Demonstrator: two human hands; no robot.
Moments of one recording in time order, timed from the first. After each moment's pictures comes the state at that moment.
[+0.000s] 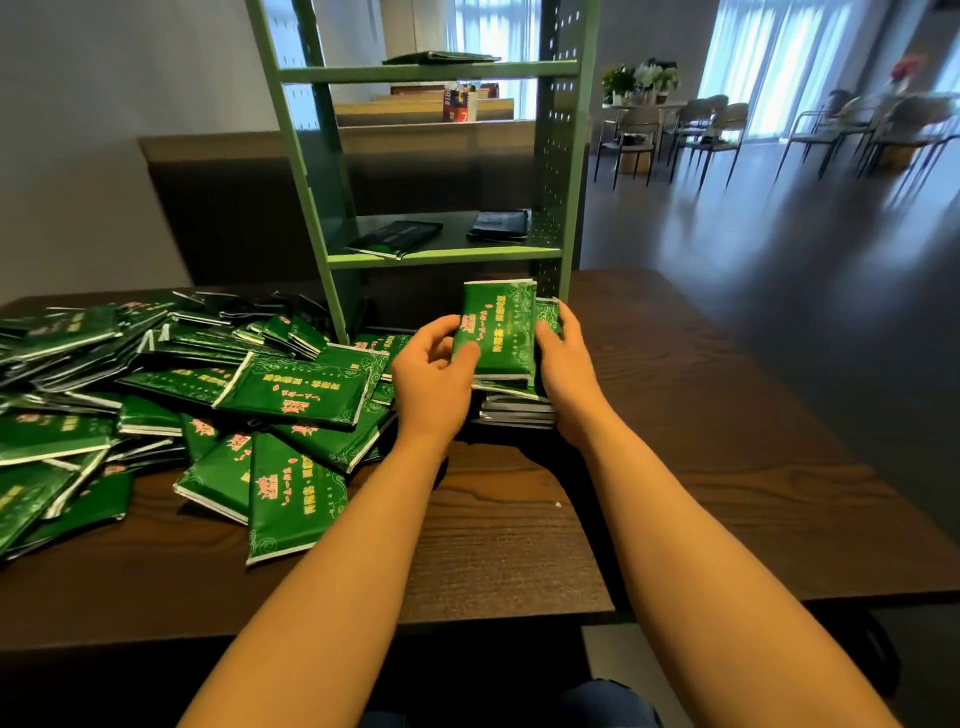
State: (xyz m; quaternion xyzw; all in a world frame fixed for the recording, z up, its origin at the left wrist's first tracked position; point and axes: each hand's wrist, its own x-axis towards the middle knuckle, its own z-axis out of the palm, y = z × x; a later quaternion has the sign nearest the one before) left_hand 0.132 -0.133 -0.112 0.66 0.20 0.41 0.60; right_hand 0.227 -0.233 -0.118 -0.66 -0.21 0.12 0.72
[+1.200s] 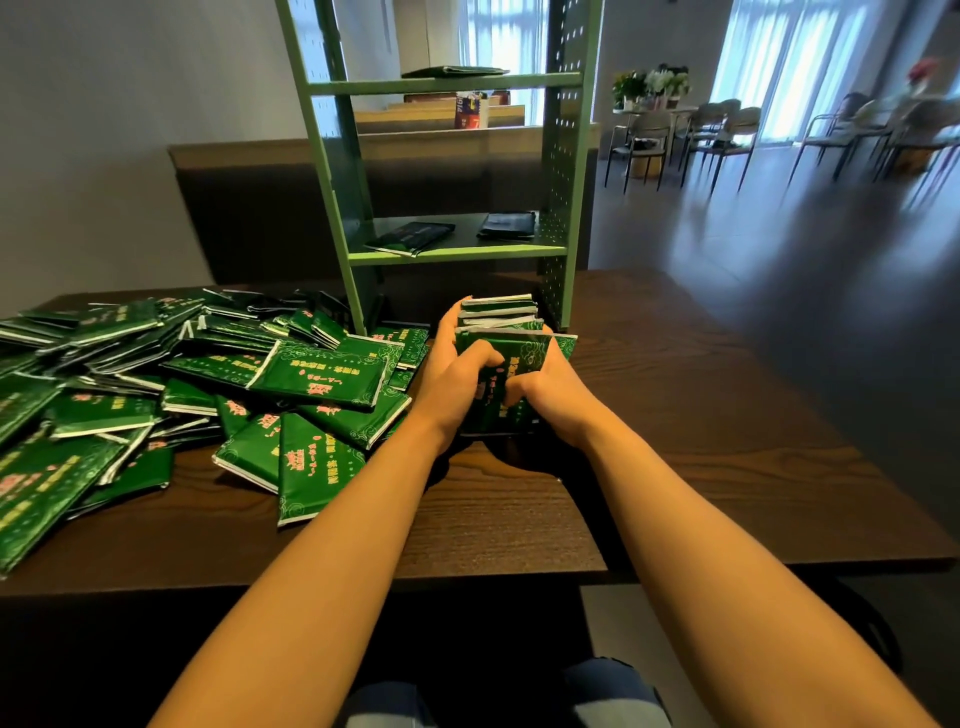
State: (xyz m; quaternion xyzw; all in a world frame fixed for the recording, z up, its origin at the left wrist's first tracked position) left_hand 0.105 -0.145 -0.098 0.65 0.12 0.24 0.71; right_hand 0.209 -0.242 -0.127 -0.67 -0.33 0.22 0.63
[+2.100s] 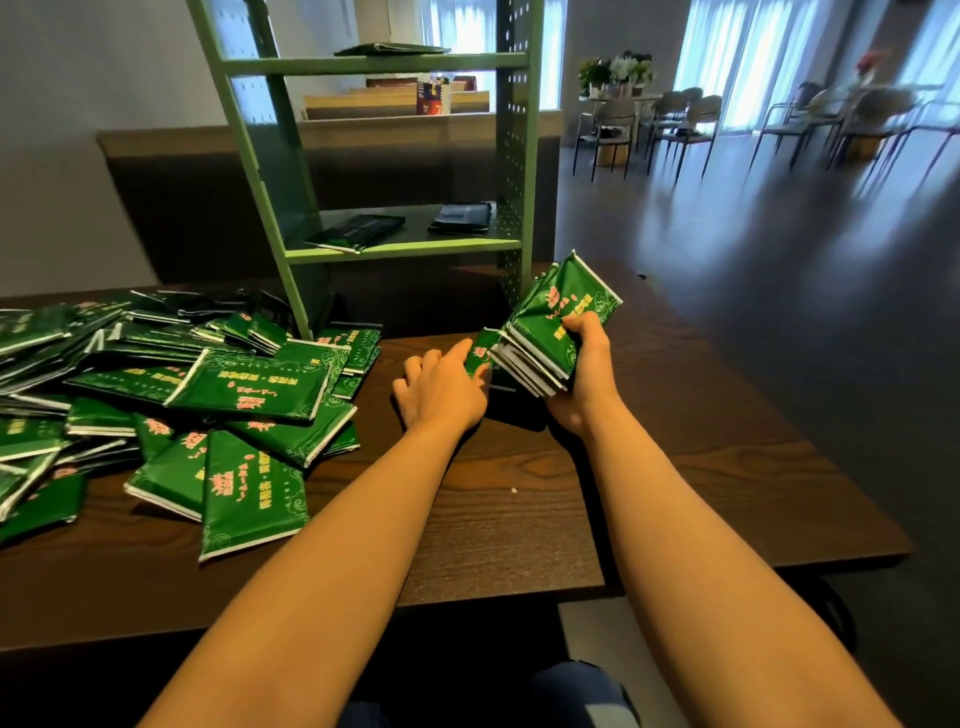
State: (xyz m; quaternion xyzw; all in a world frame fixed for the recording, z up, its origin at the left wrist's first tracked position) left_hand 0.179 -0.148 -0.142 0.92 0.30 0.15 0.20; right_hand 0.258 -0.276 -0.136 -0.47 -0.05 0.23 0.85
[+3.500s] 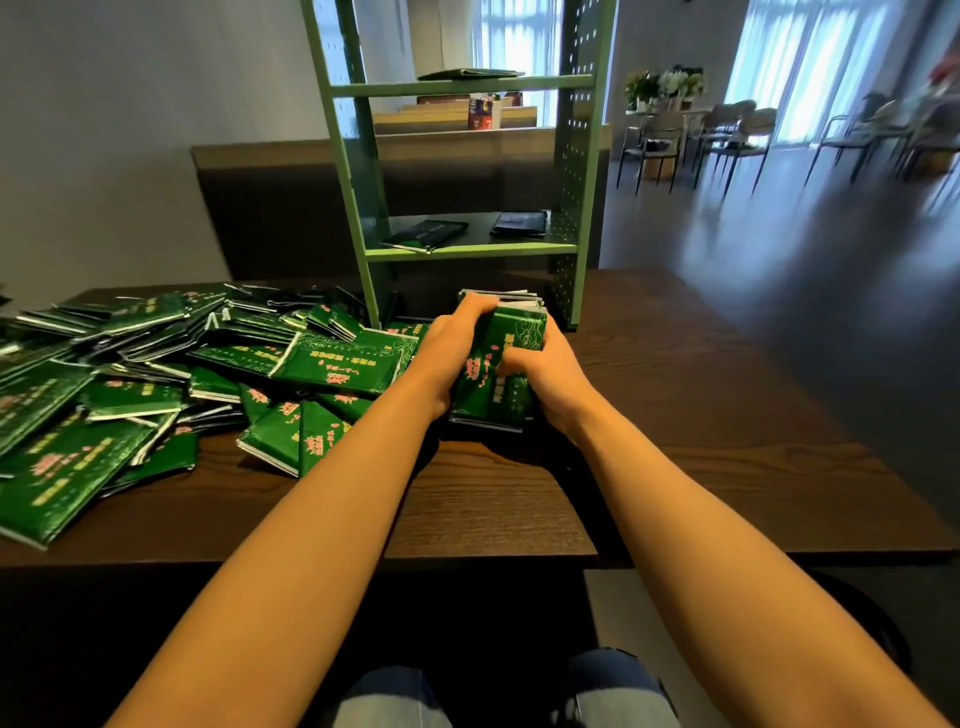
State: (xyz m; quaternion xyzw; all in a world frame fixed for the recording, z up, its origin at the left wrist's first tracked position) left_hand 0.106 -0.128 -0.073 0.66 0.21 0.16 0.70; right_hand 0.188 -0.230 -0.113 -0.62 -0.28 0.21 0.71
